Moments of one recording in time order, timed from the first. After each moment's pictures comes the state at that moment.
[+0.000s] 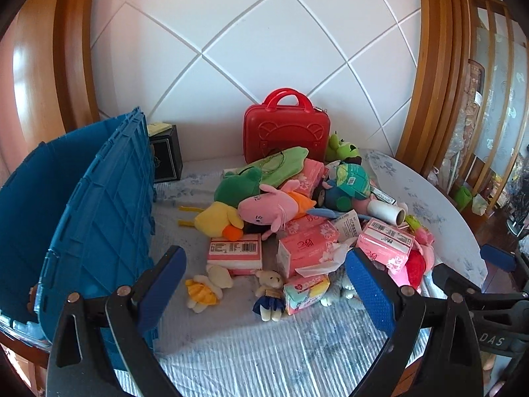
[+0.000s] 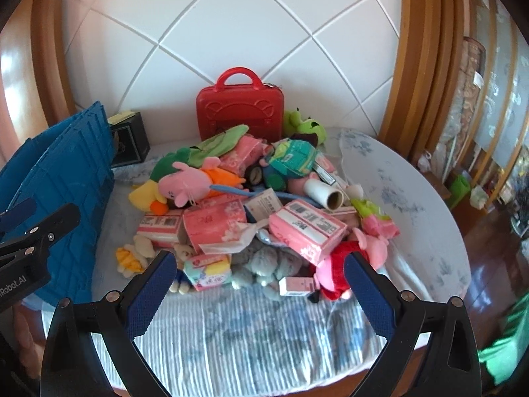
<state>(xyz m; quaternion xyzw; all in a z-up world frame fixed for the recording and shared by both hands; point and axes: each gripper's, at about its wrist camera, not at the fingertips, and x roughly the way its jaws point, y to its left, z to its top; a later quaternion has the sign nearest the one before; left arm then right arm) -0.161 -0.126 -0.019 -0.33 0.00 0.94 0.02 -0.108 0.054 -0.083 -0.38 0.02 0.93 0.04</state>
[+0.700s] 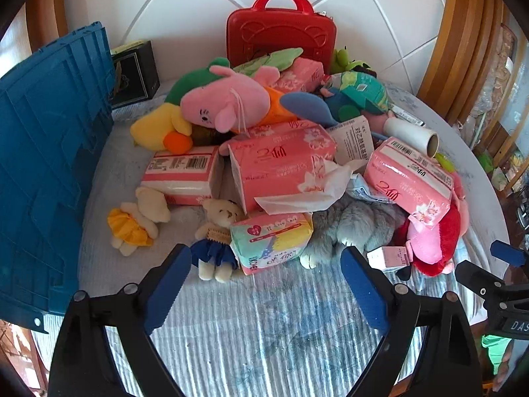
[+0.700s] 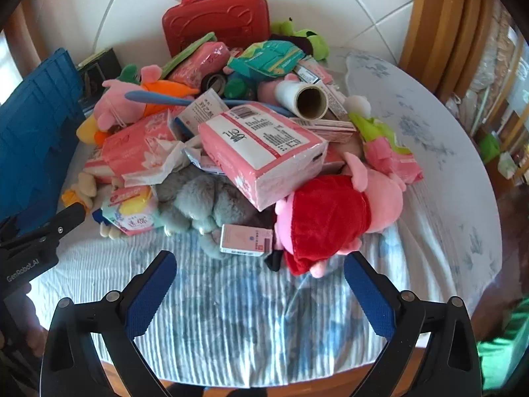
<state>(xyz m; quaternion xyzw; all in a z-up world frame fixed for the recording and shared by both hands) -0.228 -0.037 -0.177 -0.47 -0.01 0.88 -0.01 -0.173 0.174 -0.221 -0.51 0.02 0.86 -0.02</state>
